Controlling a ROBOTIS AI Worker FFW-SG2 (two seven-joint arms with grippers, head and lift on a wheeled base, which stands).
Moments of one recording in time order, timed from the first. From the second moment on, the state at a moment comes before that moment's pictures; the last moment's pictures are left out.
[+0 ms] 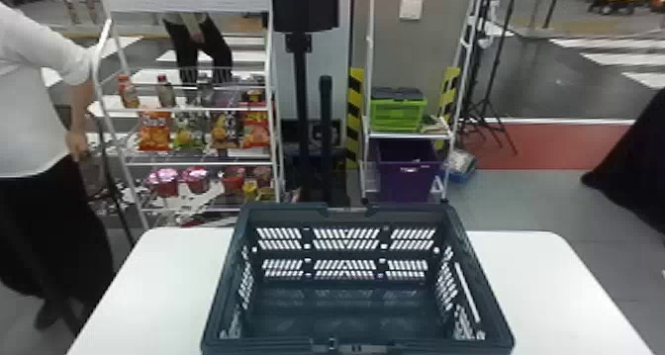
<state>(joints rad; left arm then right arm) 0.90 0.21 -0.08 -2.05 0.12 -0.49 0.19 0.89 -0.12 0.01 -2.09 -0.17 -0.31 0.07</state>
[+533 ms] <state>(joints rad) 0.91 0.21 -0.08 -2.06 0.12 -0.47 0.19 0.89 -0.12 0.01 -2.10 -0.17 -0.31 0.07</state>
